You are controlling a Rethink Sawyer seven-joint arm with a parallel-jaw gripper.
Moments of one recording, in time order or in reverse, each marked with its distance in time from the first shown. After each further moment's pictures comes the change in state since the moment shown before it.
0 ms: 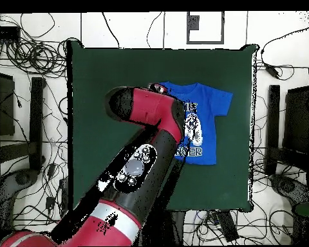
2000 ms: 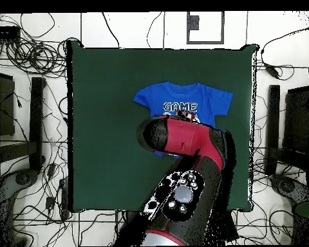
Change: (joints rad) arm -0.149 -0.212 0.144 0.227 -0.352 -0.109 0.000
